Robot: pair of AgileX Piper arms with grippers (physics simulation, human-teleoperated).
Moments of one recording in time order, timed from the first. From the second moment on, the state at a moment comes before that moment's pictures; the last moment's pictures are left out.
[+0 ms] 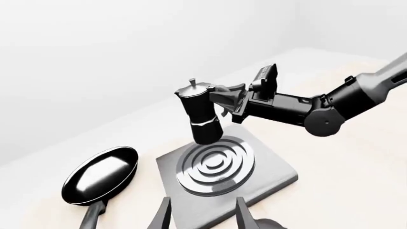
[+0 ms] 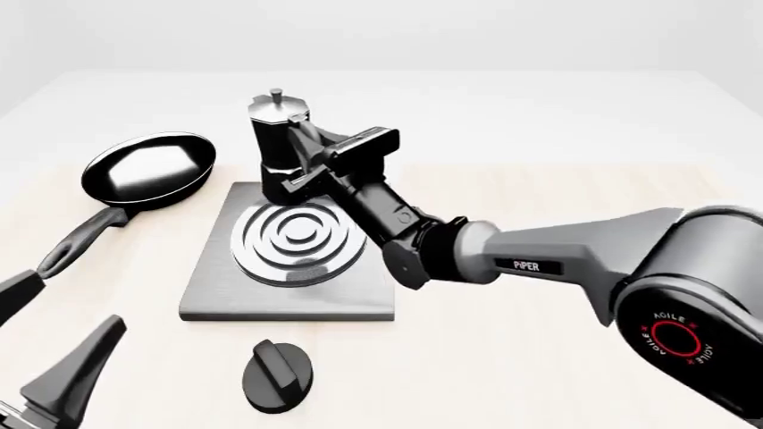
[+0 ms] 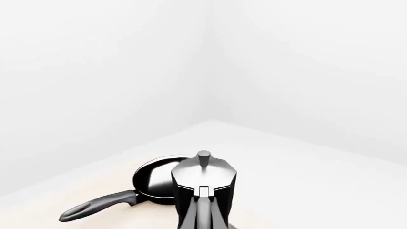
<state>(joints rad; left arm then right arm) -0.38 0.09 -0.29 0.28 0.26 0.75 2.07 -1.32 -0.90 0.04</state>
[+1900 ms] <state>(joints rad) -0.38 0.09 -0.30 0.29 0.25 0.73 2.27 -1.35 -1.00 0.08</state>
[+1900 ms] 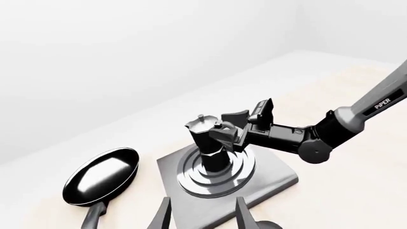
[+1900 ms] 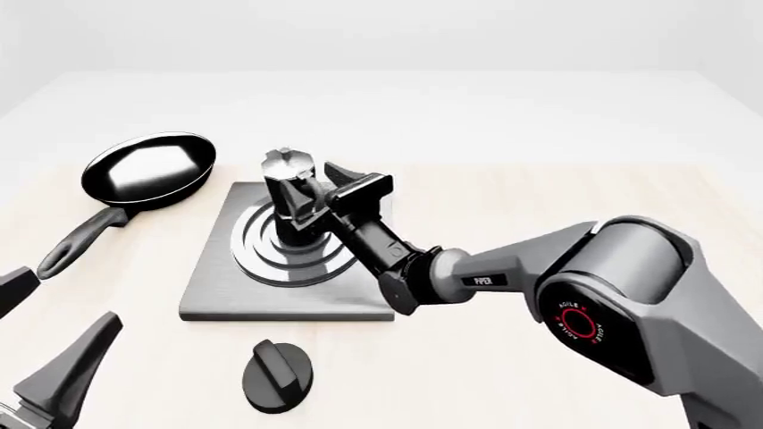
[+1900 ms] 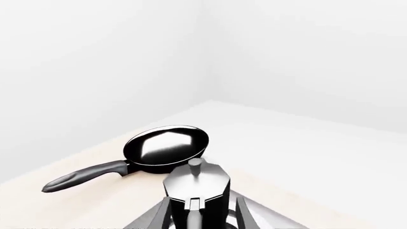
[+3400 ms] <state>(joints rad) -0.37 0.09 -0.30 0.29 0.26 0.75 1.75 -0.98 -1.17 0.12</state>
